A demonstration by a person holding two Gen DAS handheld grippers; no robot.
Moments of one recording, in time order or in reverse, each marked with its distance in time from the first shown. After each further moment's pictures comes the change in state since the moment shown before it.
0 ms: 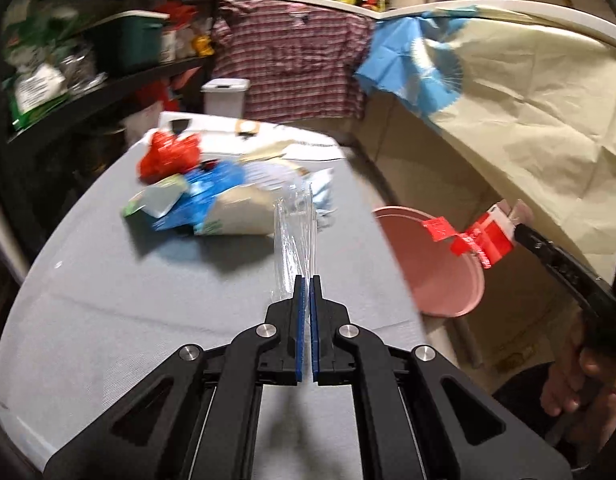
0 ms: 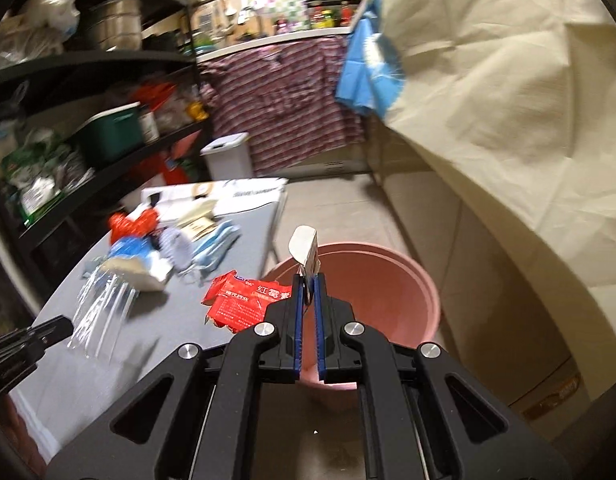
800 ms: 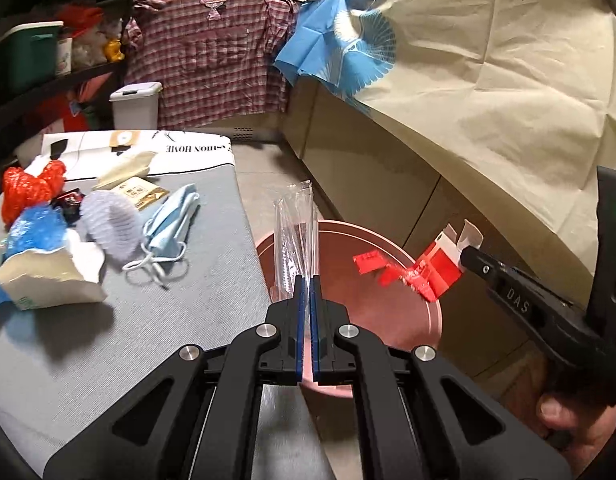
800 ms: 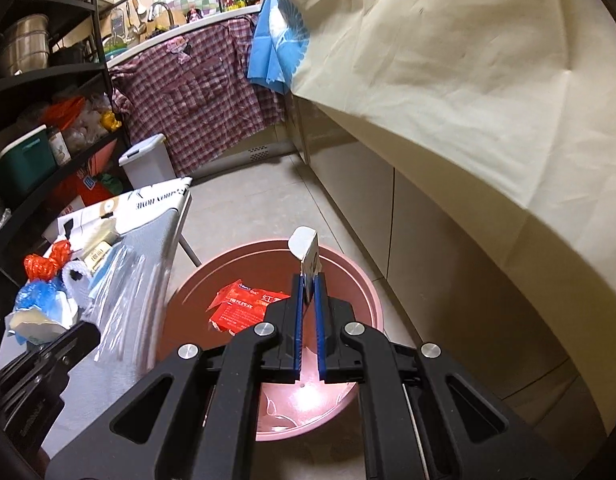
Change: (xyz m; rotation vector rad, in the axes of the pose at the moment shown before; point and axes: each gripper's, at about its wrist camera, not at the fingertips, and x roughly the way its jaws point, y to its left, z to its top) left arm 0.117 -0.093 0.029 0.104 0.010 -0.196; right arm 0.074 -0.052 0.006 0.157 0.070 -0.212
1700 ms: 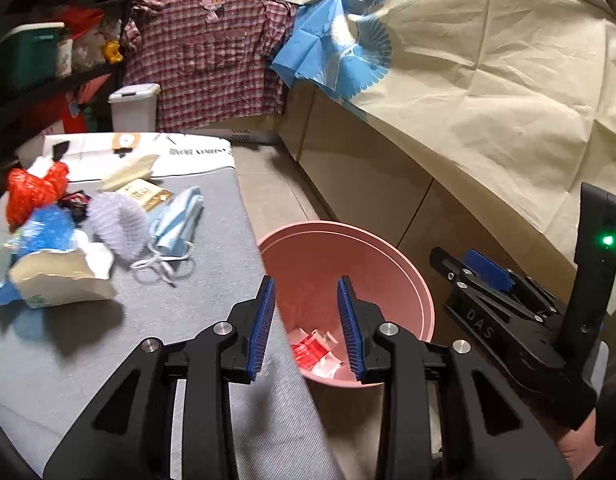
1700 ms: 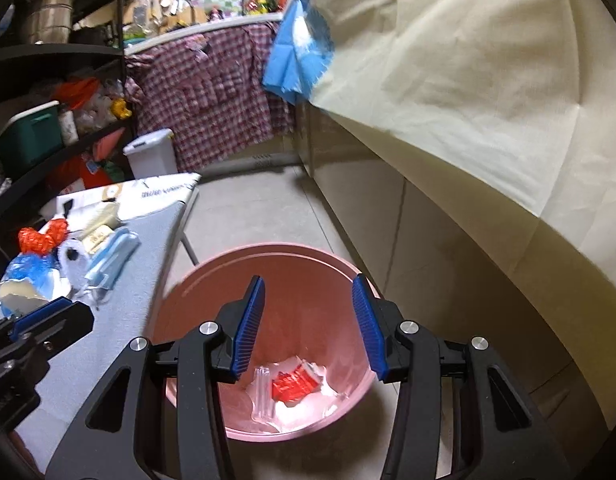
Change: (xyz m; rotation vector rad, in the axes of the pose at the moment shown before) left arm -0.026 0.006 0.000 -0.001 -0.007 -0.009; right arm -0.012 0.019 -0.013 -0.105 -0.083 -0.010
